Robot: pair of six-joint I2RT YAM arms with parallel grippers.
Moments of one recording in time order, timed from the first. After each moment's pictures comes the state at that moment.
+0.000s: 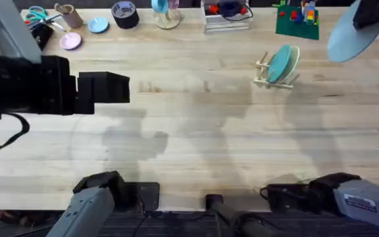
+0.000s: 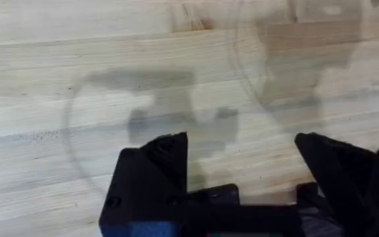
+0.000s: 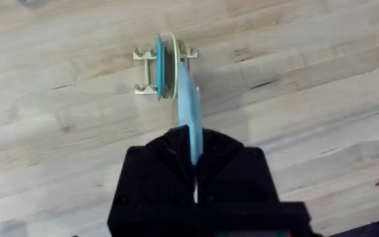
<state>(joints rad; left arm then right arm) 0.23 0.95 1.34 -1.53 0.32 0.20 0.24 1.31 1.75 -1.49 0.34 0.43</state>
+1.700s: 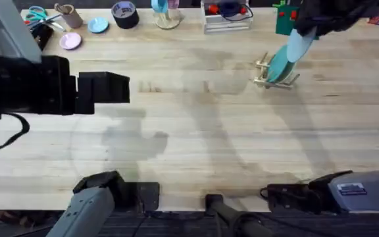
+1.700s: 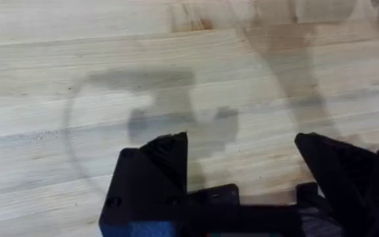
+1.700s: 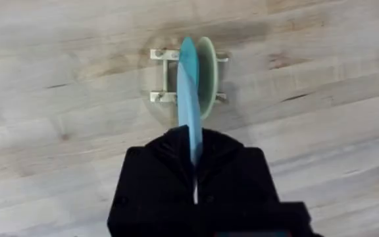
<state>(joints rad) 0.23 0.95 1.34 -1.53 0.32 0.20 0.28 1.60 1.75 -1.37 0.31 0.41</state>
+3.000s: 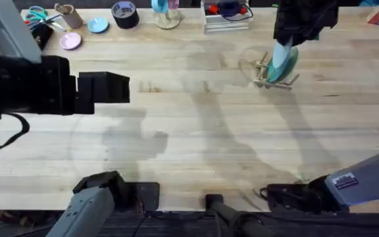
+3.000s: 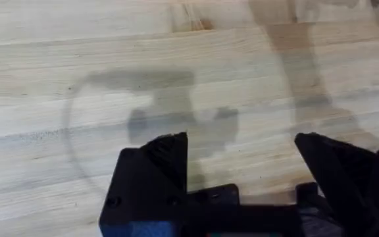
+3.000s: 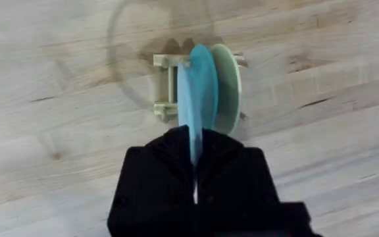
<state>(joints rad) 0.23 0.95 1.34 -1.53 0.32 0.20 0.28 1.77 1.75 -1.31 0.30 0.44</state>
